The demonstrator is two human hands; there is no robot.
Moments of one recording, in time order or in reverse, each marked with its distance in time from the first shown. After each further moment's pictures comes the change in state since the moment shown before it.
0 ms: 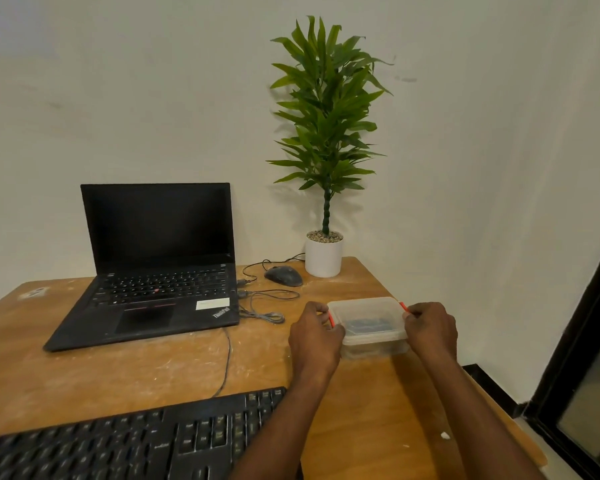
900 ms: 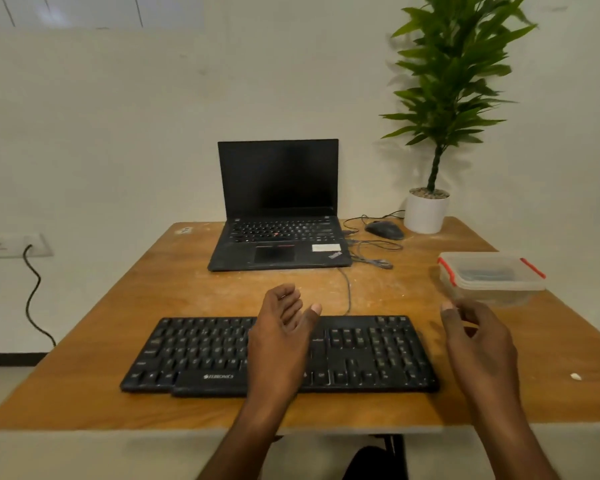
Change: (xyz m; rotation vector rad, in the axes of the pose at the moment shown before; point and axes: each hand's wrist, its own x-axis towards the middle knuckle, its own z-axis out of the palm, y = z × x) left_hand -0.133 -0.051 -0.254 -0.209 0.170 -0.013; right_hand -0.217 -0.066 0.012 0.395 -0.093 -0.058
